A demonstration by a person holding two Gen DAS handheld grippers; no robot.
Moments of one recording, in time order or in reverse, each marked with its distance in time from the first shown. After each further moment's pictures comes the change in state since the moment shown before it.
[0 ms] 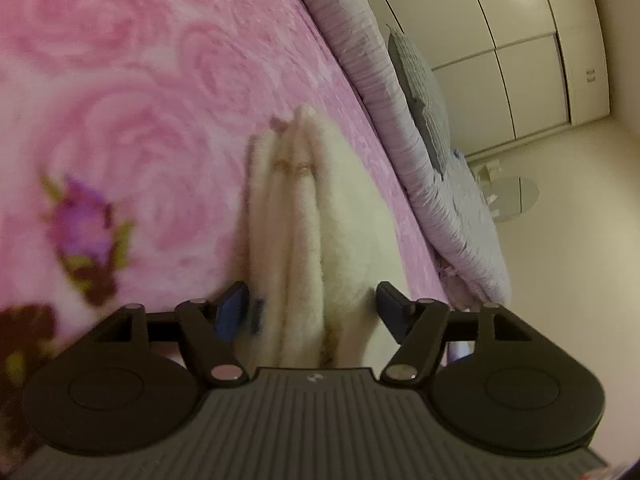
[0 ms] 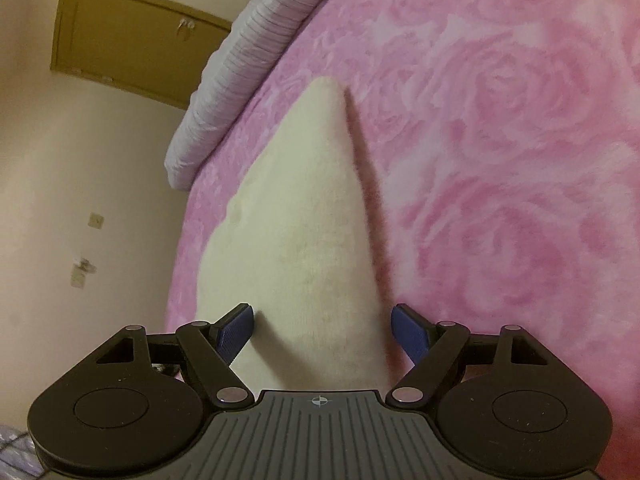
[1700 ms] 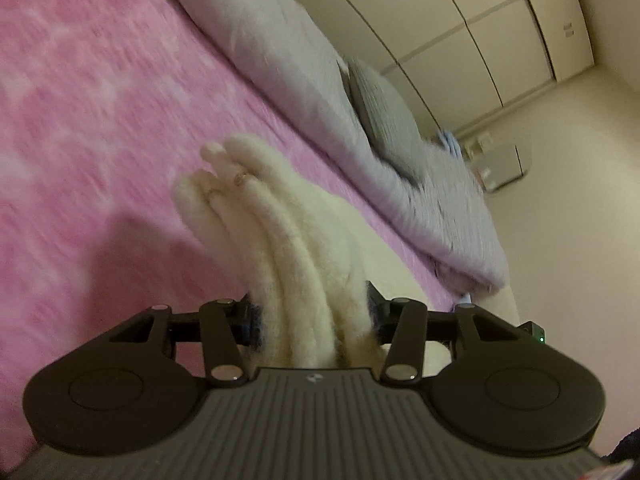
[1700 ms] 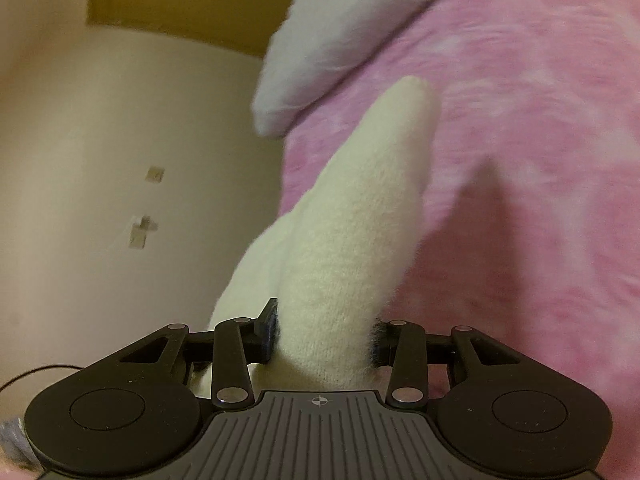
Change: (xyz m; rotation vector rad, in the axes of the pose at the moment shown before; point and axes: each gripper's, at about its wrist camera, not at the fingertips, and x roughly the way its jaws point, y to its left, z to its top) left arm -0.182 -0.079 0.194 0.162 0.042 0.048; right arm 0.103 0.252 0.034 -0.012 0.143 0.138
